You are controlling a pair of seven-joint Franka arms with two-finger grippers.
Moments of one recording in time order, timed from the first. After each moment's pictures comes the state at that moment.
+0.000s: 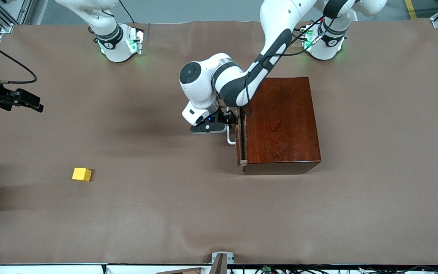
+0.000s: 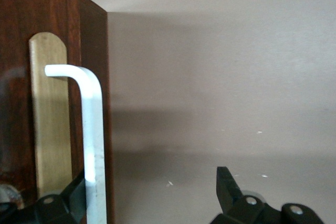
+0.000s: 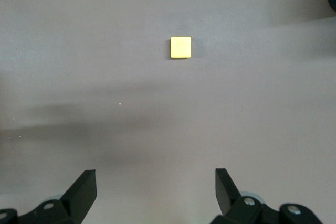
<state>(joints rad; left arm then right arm) -0.85 0.78 -0.10 -1.27 0.28 1.95 -1.03 -0.13 0.02 0.08 -1.62 0.01 1.57 0.02</state>
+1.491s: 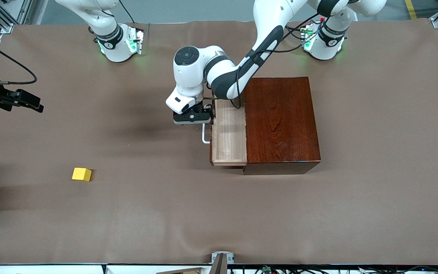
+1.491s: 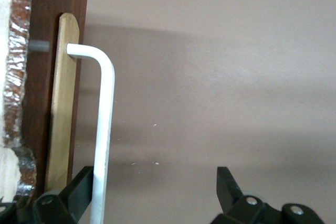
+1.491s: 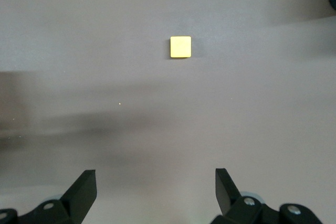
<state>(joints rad) -0.89 0.78 -0.11 -1.27 0.20 2.20 -1.14 -0.13 0.02 0.08 -1.62 0.01 1.57 0.02</state>
